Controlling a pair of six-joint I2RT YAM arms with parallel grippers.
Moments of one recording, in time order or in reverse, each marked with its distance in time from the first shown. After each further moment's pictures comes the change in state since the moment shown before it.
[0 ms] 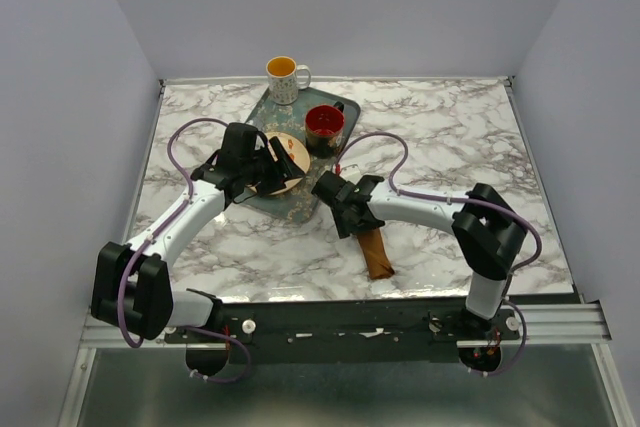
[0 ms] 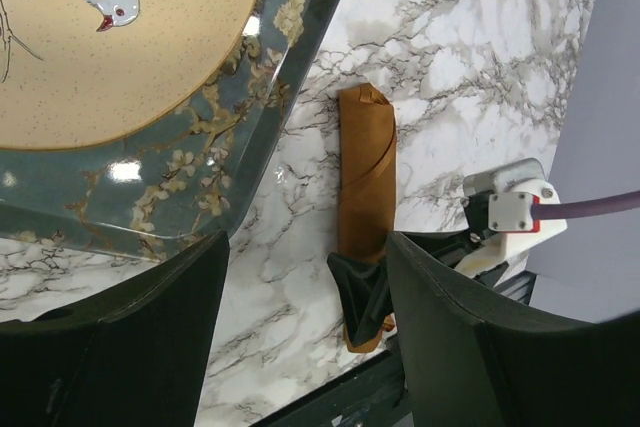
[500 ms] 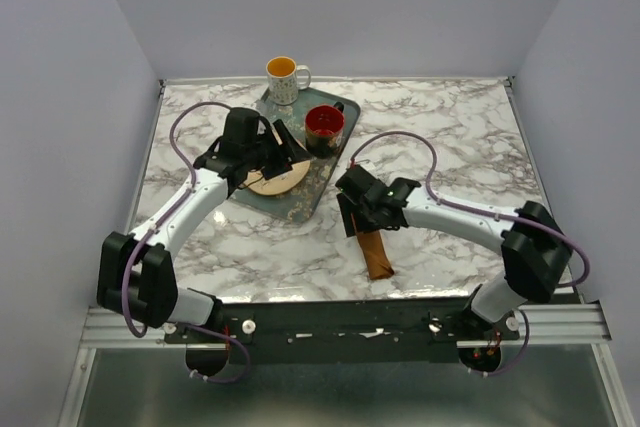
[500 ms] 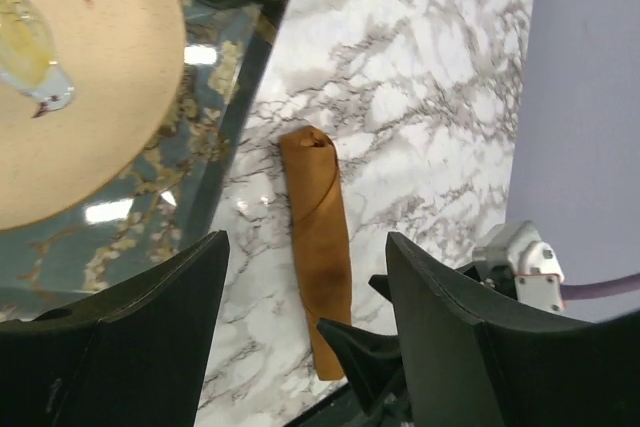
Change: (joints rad) left arm -0.022 0.093 0.122 0.066 0.041 0.000; right arm -0.055 -0.268 -0.174 0.137 -0.147 -0.077
